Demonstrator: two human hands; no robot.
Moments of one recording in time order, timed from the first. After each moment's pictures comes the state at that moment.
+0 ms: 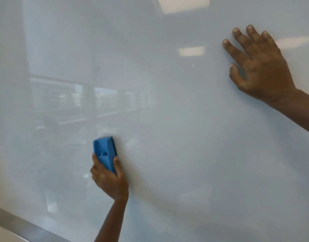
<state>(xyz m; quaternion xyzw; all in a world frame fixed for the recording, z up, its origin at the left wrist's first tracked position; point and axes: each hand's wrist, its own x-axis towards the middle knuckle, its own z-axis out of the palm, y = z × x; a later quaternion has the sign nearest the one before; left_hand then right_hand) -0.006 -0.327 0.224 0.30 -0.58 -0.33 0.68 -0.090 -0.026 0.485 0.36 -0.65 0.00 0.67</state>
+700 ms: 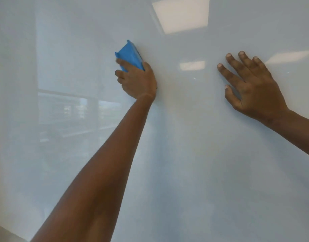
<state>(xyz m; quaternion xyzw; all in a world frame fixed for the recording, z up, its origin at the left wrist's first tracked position) -0.012 -0.260 0.524 0.25 -0.63 -0.34 0.65 -0.091 -0.027 0.485 0.35 -0.63 0.00 0.69</state>
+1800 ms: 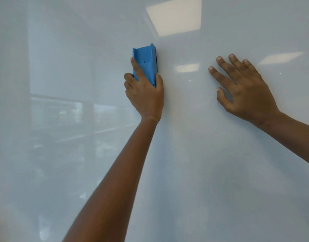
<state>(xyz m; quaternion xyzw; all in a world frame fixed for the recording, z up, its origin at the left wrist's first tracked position) -0.028 -0.236 0.493 0.15 -0.65 -0.21 0.71 -0.088 -0.027 0.485 0.35 -0.65 0.00 0.68</state>
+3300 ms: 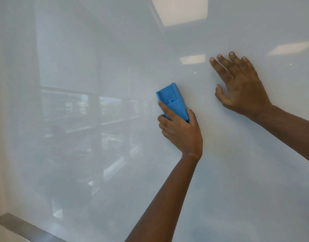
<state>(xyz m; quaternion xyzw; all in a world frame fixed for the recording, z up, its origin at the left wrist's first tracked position) -0.028 -0.140 0.392 0.19 -0.65 -0.38 0.63 -0.079 -0.026 0.477 0.39 -0.67 0.05 0.63</state>
